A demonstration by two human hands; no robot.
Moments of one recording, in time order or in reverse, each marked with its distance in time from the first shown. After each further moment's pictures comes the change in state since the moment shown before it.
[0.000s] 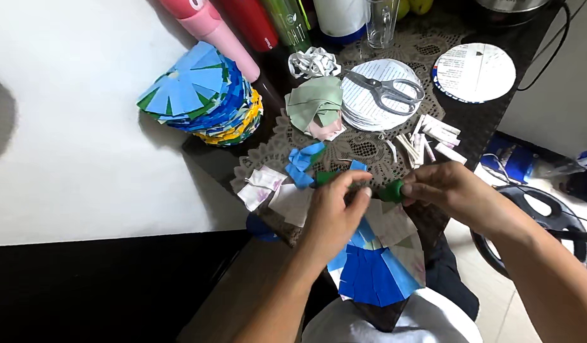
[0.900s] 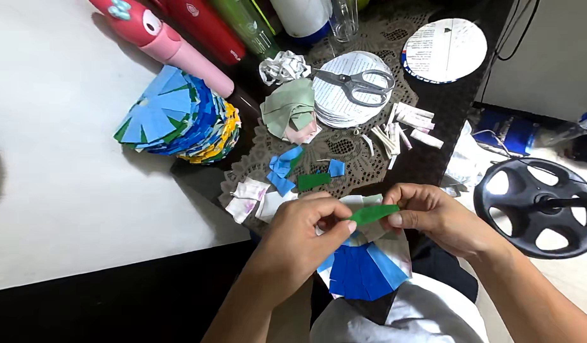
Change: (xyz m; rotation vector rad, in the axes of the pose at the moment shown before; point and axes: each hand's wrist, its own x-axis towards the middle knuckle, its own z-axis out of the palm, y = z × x) left_hand -0.015 0.031 -0.029 0.036 -0.261 0.118; right_hand -0.035 0.044 0.019 0.660 -0.155 -0.077
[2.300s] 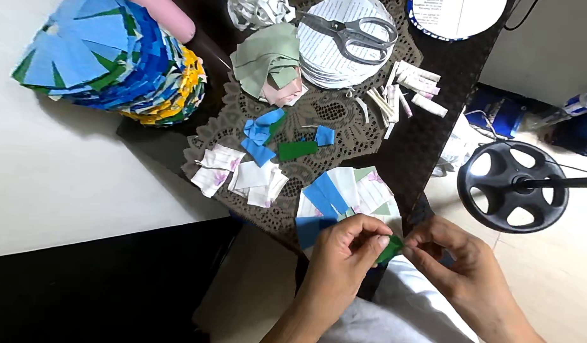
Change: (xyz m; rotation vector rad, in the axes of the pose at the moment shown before) left_hand -0.049 -0.009 0.100 -0.580 0.085 -0.148; right_hand -0.085 0.049 0.050 -0.648 0.534 -0.165
